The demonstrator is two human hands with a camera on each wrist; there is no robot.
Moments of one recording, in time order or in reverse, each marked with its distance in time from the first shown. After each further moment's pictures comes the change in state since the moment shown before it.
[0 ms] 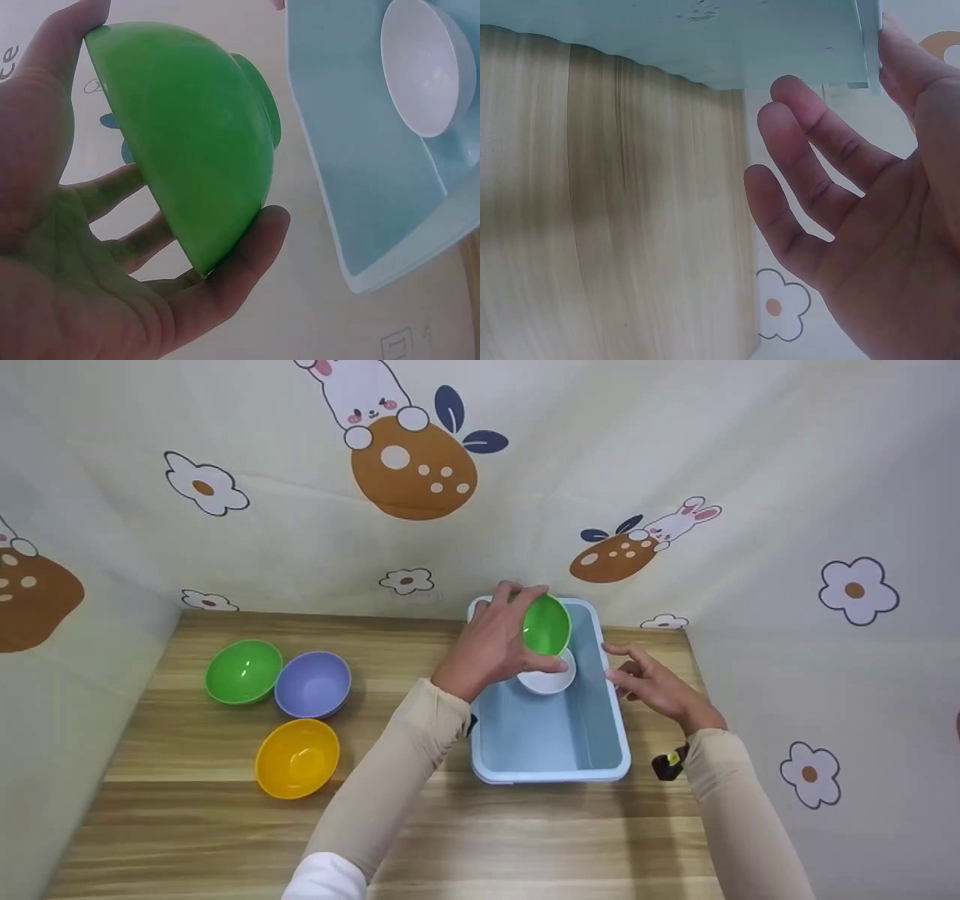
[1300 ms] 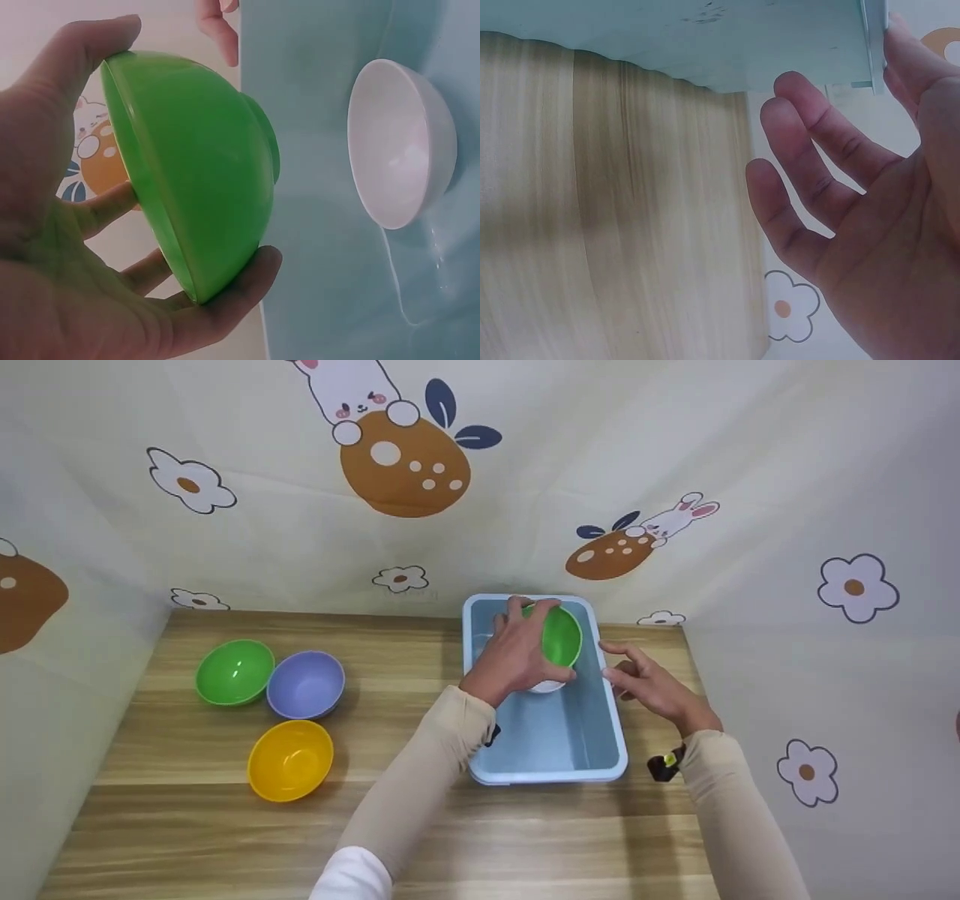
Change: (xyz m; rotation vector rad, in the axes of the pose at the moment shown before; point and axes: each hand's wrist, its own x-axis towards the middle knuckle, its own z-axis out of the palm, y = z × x) left_hand 0.025 -0.001 0.052 -0.103 -0.034 -0.039; right_hand 0.000 0.006 0.002 0.040 0.005 0.000
